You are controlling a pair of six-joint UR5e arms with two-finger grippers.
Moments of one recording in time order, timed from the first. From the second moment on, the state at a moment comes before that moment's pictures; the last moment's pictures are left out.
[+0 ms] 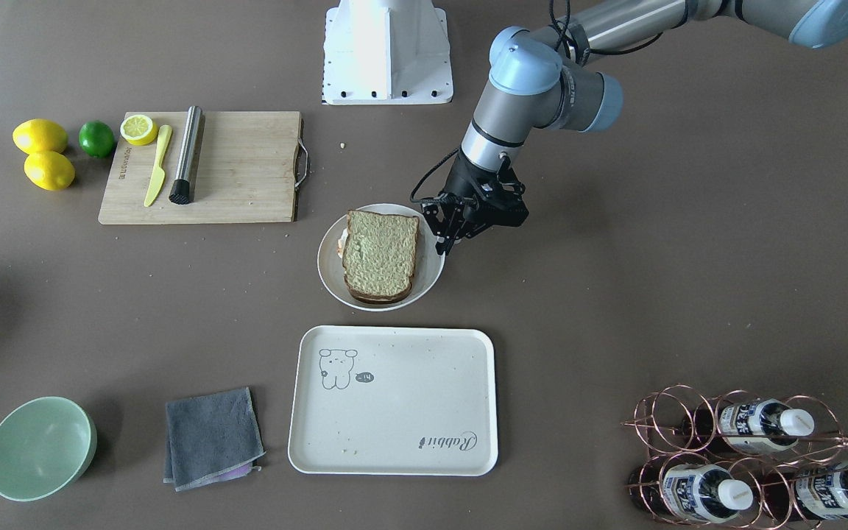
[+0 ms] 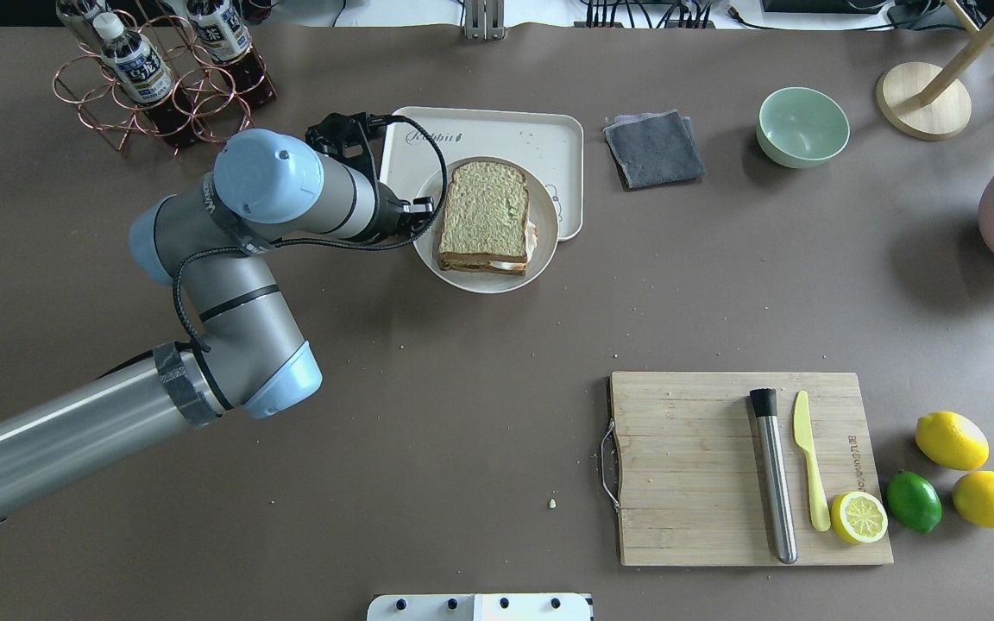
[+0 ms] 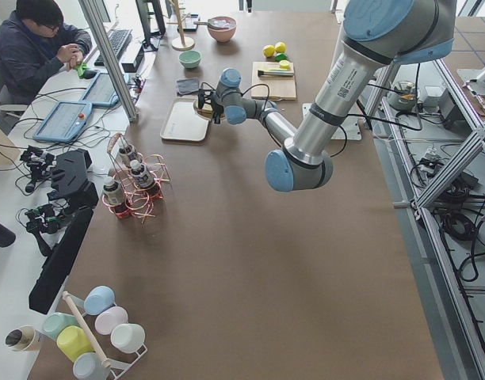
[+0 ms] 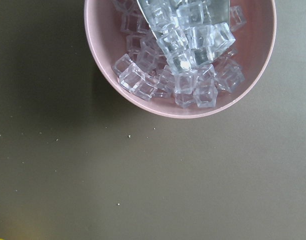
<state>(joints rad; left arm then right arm) -0.66 -2.28 -1.39 -2.14 -1.80 -1.33 1.43 -1.75 1.88 -1.66 2.20 0.07</state>
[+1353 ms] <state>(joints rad) -0.74 -2.50 -1.01 -2.25 -1.82 -1.21 1.43 -1.74 1.86 -1.66 2.20 0.07</state>
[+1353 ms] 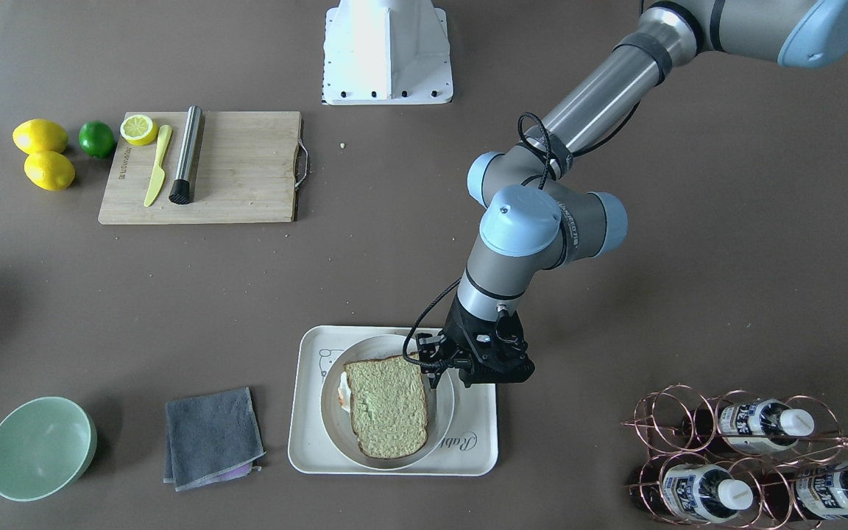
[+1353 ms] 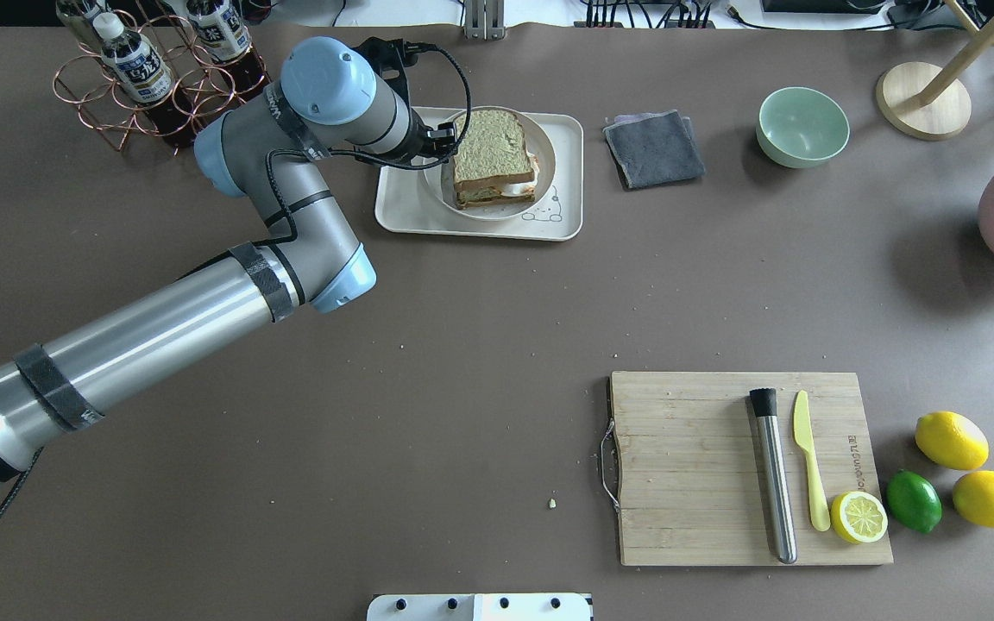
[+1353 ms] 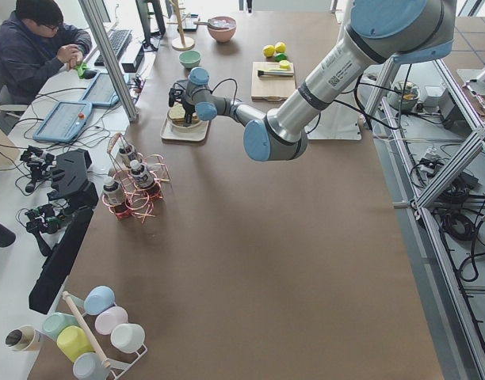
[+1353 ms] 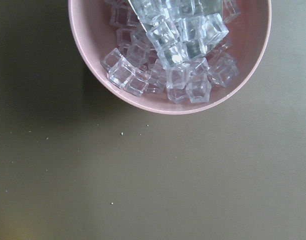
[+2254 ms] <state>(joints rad) -0.84 -2.09 -1.59 -2.05 -2.01 -1.06 1.43 -1.77 1.84 -1.66 2.22 0.08</state>
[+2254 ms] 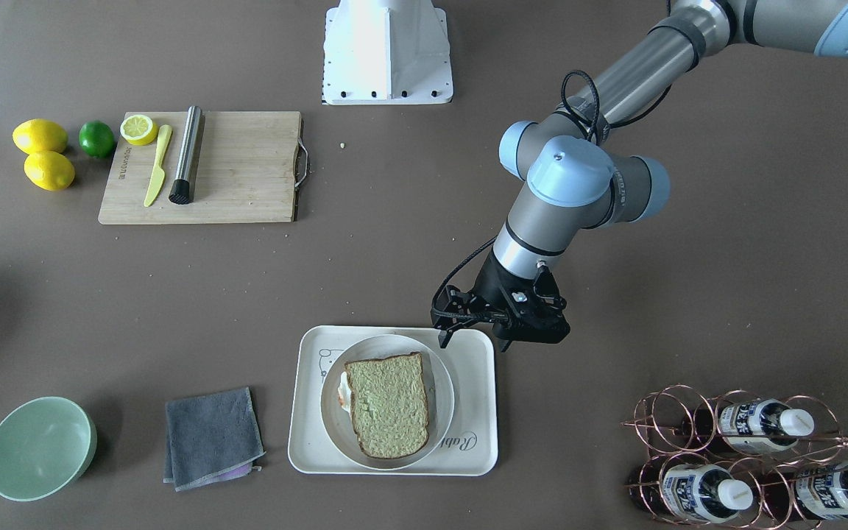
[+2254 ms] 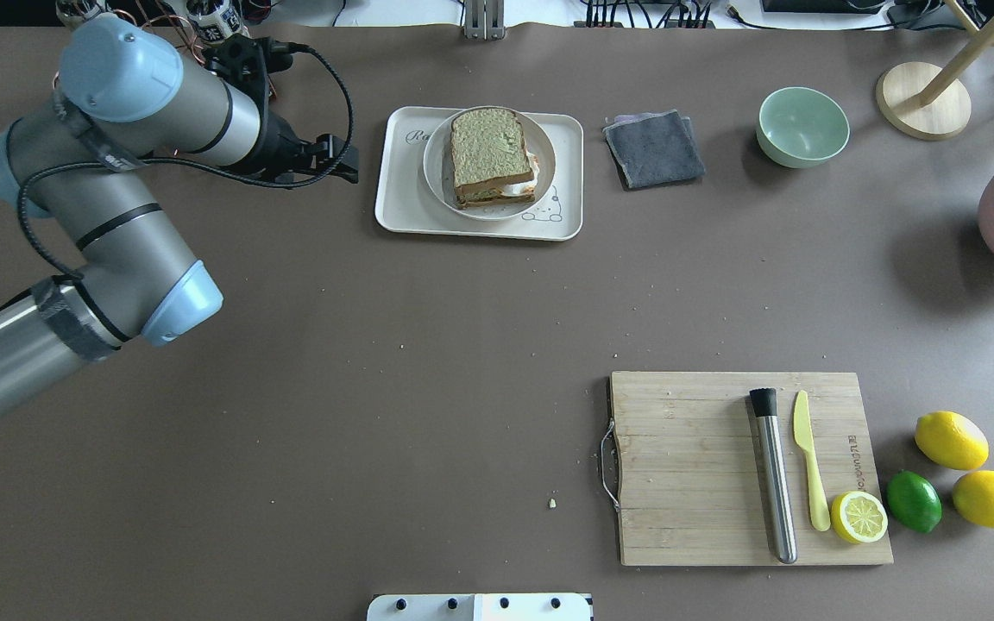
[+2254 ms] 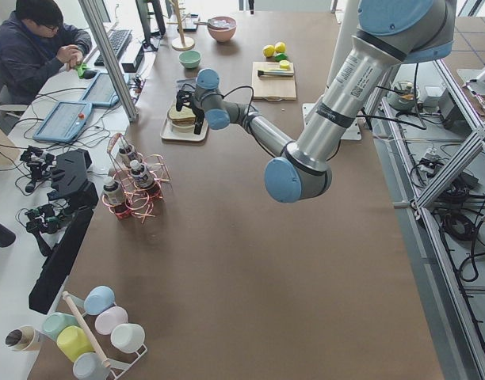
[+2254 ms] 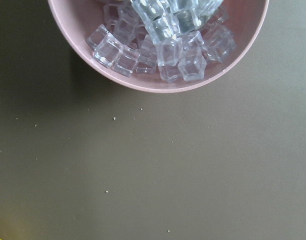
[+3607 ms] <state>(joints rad) -1.50 -1.58 -1.68 -1.56 -2.29 0.10 1.45 -1.77 1.83 -1.66 2.22 0.07</state>
